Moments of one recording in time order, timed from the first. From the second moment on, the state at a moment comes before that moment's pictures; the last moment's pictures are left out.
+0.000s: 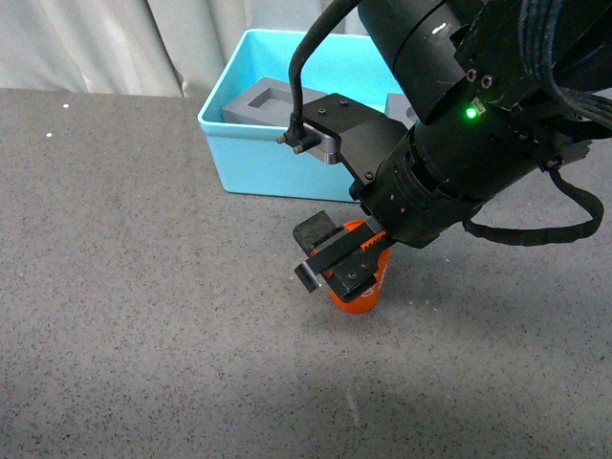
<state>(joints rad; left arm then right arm) 0.00 0.00 0.02 0.00 0.00 0.00 0.52 2.03 1.15 -0.24 -0.11 -0.21</state>
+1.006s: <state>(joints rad) 0.00 0.00 0.02 0.00 0.00 0.00 0.37 2.17 1.77 -0.49 -0.13 -0.18</state>
